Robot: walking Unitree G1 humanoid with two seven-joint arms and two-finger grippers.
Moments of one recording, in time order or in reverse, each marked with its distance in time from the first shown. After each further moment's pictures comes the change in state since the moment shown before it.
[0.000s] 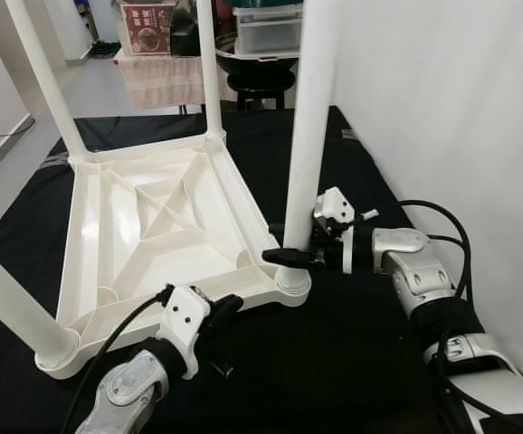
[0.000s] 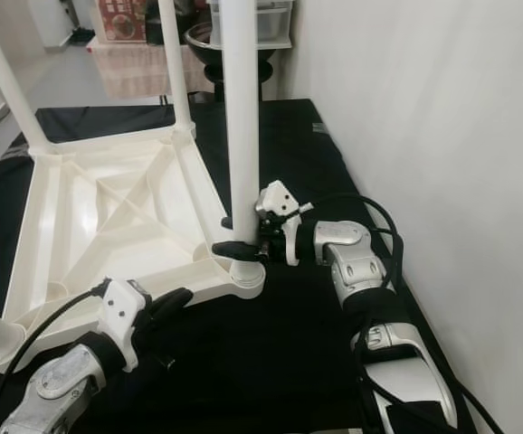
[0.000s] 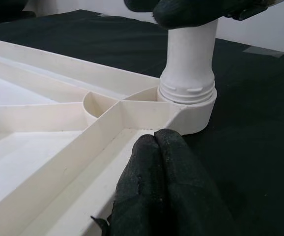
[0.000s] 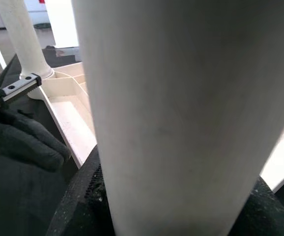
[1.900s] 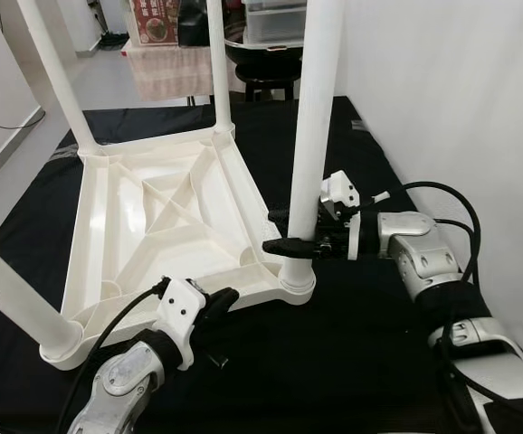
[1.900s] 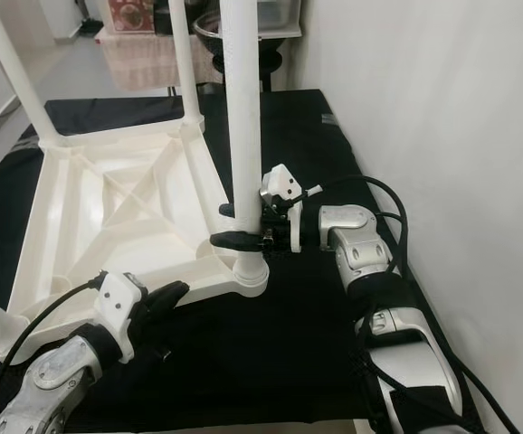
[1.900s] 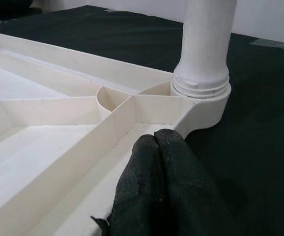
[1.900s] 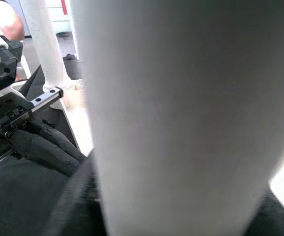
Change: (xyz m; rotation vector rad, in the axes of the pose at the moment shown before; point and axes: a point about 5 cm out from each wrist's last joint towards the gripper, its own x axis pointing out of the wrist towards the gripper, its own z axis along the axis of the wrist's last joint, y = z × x) left arm -0.001 0.007 -0.003 0.005 0.015 0.001; right arm -0.001 -0.003 0.011 0.007 -0.017 0.053
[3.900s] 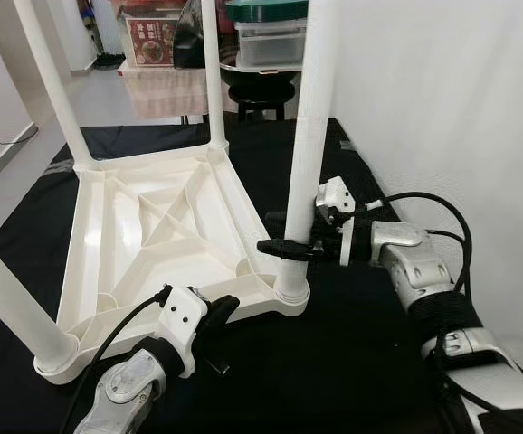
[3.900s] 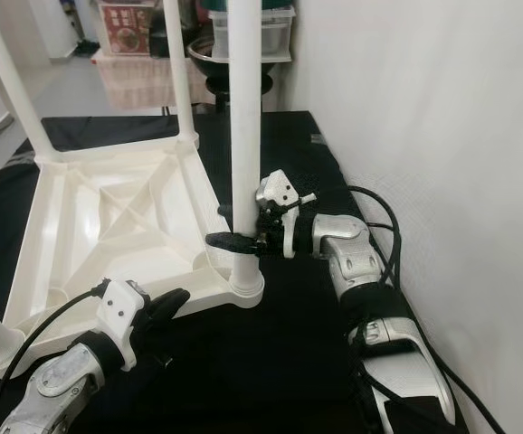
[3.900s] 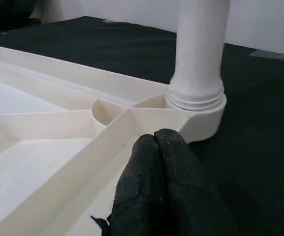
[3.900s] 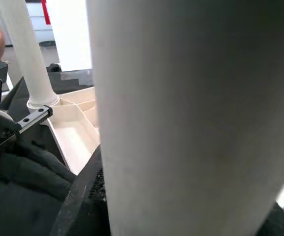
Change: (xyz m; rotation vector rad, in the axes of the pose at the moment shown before) left arm 0.004 0.000 -0.002 0.004 -0.011 0.015; right arm 0.011 0.000 0.001 0.014 -0.042 -0.044
